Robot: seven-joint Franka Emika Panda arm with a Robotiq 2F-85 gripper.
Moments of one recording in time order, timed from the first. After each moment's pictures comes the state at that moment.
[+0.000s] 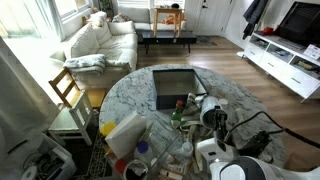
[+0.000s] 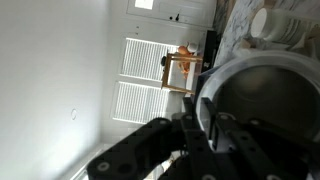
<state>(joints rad) 0.31 0.29 0.32 -2.55 -1.68 1.45 1.13</state>
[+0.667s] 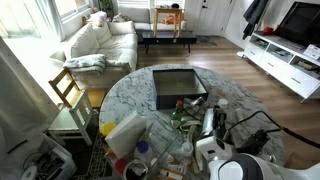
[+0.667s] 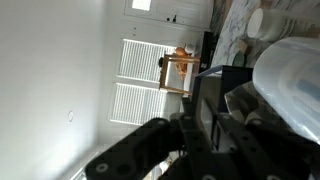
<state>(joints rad) 0.30 0.29 0.32 -2.54 -1.68 1.46 1.13</state>
